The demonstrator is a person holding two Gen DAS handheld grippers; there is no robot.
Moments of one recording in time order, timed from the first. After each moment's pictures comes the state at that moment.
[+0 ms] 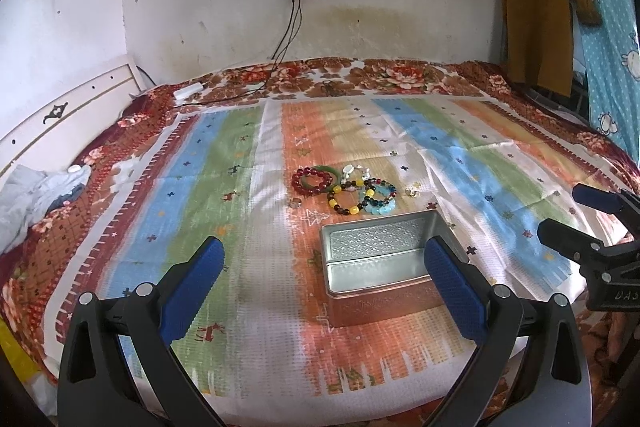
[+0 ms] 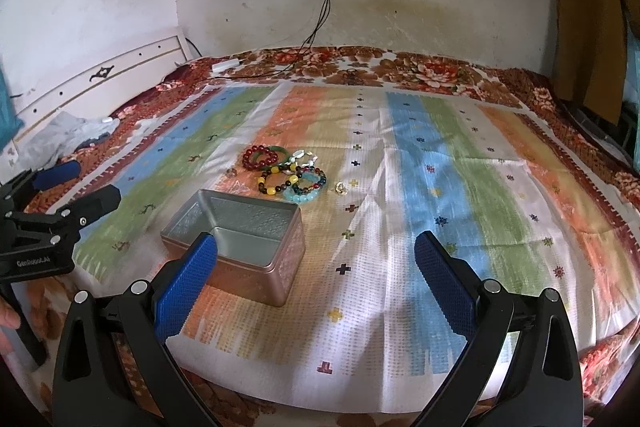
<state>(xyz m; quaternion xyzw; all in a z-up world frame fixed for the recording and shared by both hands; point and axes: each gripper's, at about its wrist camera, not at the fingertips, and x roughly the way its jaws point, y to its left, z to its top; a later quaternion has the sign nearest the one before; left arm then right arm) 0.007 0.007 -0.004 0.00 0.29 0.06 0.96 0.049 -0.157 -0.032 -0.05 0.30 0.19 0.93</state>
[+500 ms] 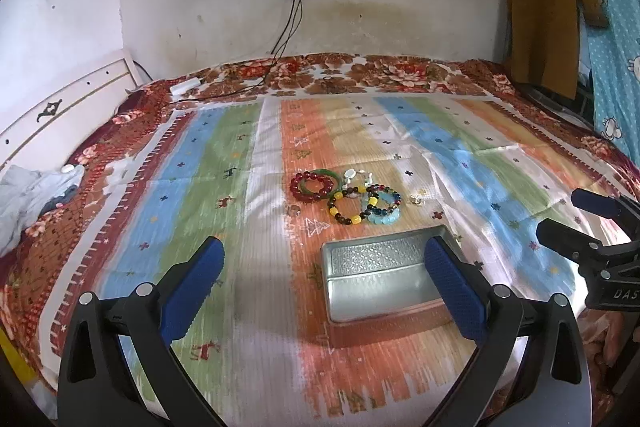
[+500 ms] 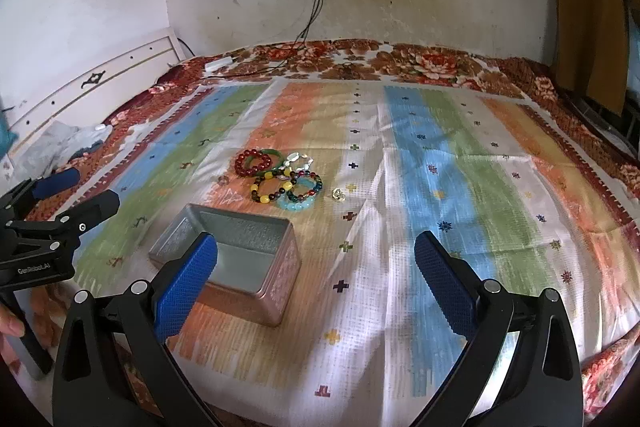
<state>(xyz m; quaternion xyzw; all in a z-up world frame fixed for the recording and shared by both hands) 0.040 0.014 -0.003 -0.01 0.30 0.06 0.95 0.080 -0.151 -0.033 -0.04 0.32 0.18 0.93</state>
